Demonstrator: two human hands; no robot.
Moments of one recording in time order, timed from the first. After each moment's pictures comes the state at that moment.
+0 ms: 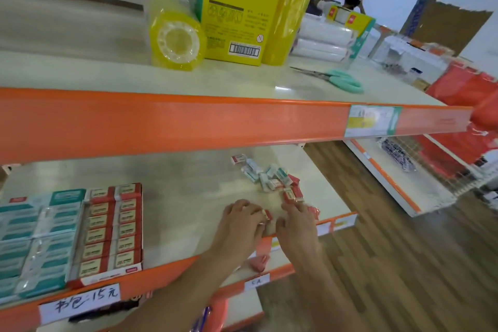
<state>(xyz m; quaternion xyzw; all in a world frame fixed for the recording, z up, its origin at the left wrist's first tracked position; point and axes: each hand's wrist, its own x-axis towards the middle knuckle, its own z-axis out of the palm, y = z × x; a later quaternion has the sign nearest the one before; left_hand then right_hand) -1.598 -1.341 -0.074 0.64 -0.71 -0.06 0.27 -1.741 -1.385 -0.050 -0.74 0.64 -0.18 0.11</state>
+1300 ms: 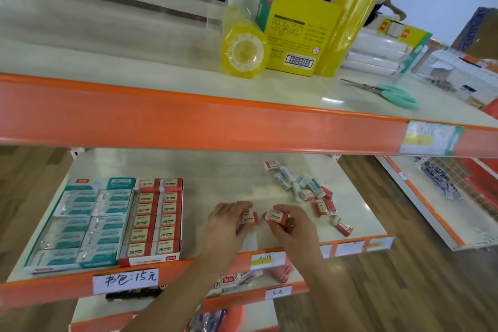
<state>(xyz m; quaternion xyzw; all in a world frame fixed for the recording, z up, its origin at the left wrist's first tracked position) -1.533 -1.289 -0.069 0.72 -0.55 -0.09 0.41 -1.695 -1.376 -0.065 -0.75 0.48 -0.31 0.34</state>
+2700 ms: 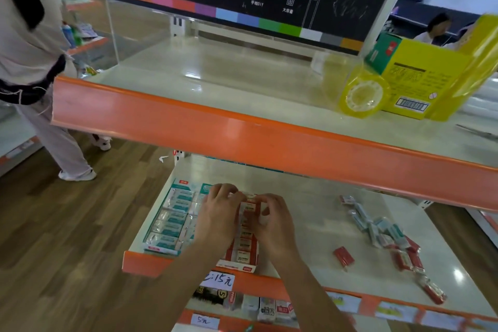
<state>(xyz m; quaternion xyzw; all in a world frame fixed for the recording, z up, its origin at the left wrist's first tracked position) -1.403 -1.219 -0.036 0.84 -0.46 0.05 0.29 -1.505 -1.322 -0.060 -0.85 0.35 -0.25 0.30</state>
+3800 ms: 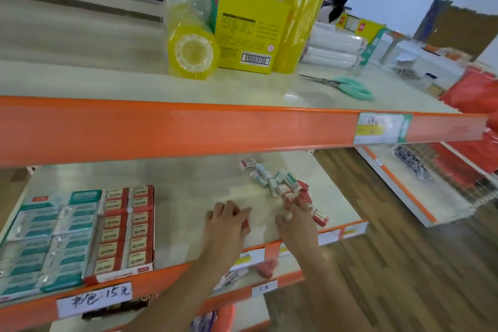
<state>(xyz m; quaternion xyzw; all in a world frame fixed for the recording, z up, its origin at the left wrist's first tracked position) -1.565 -1.322 -0.079 0.74 -0.63 -0.06 0.23 -1.730 -1.411 -0.066 -0.73 0.64 -0.16 0.19</state>
